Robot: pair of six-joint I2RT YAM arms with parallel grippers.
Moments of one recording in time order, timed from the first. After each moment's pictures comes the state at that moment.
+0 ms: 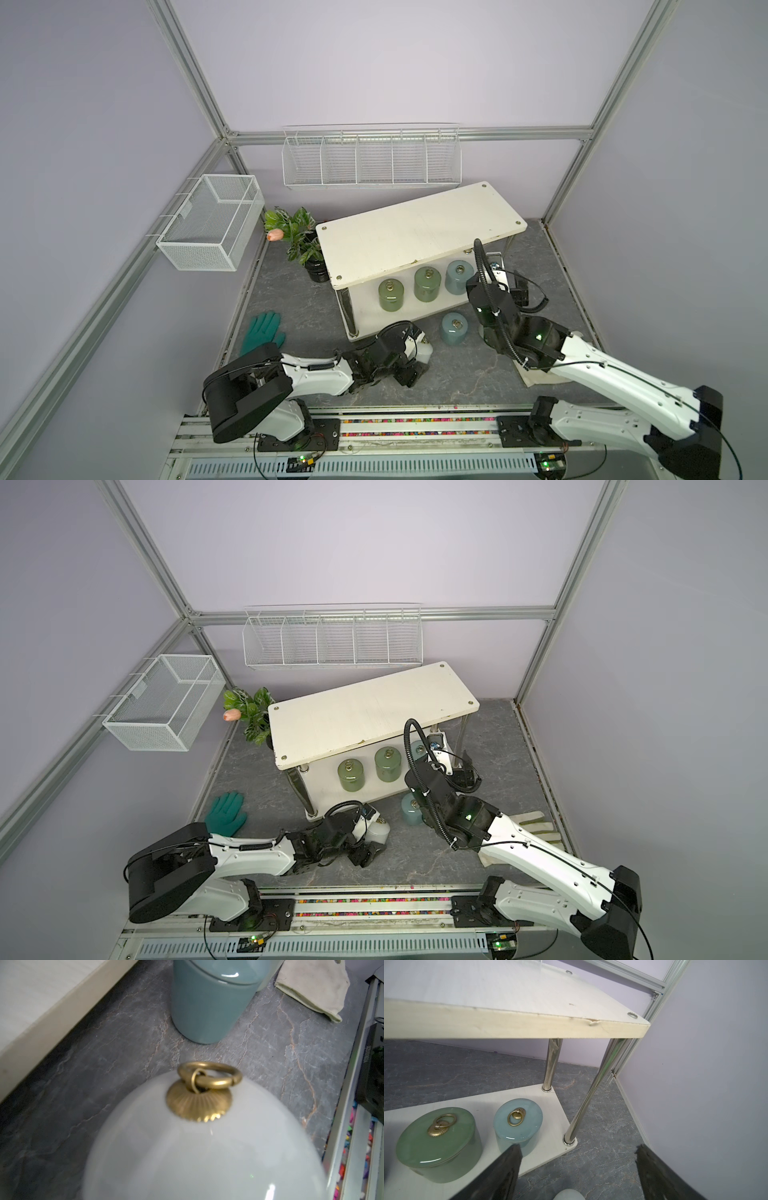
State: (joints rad) left arm -1.09 1.42 0.43 0.29 0.04 -0.29; right arm 0.94 1.05 0.94 -0.43 1.12 0.21
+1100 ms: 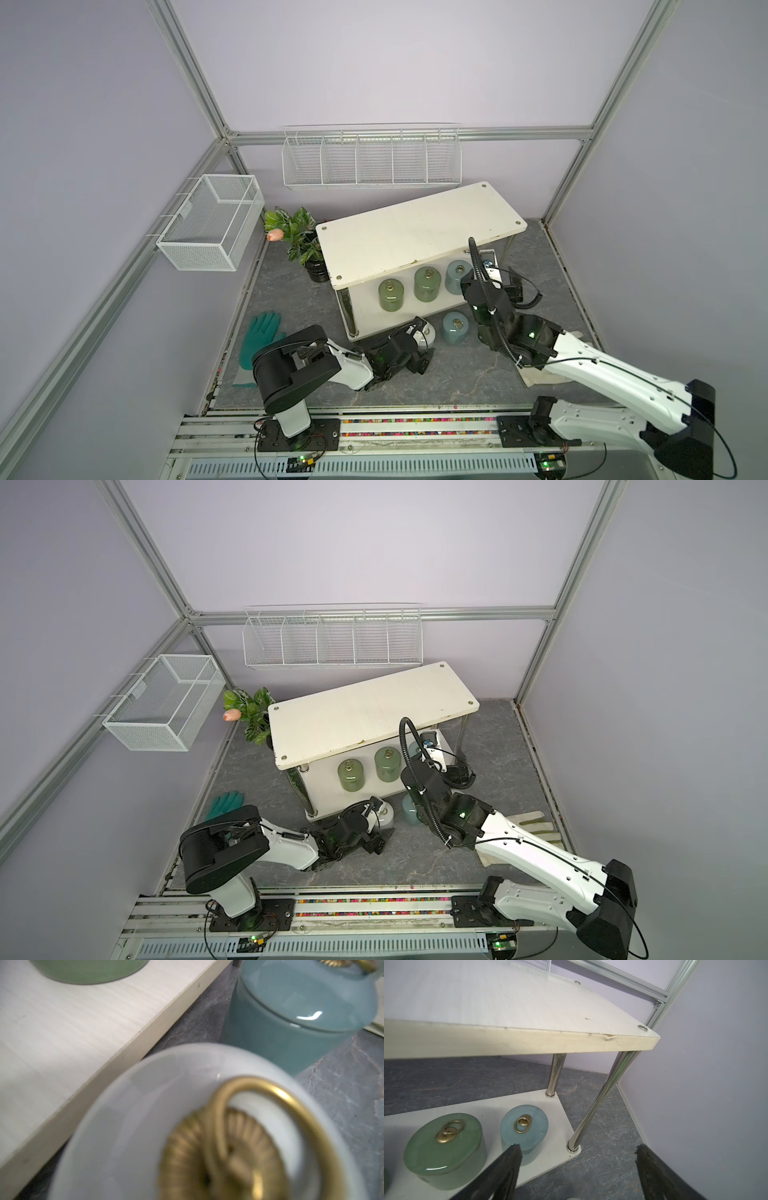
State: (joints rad) left arm -1.11 1.72 0.51 0.57 -0.23 -0.26; right arm 0.95 1.09 0.95 -0.34 1.12 0.15
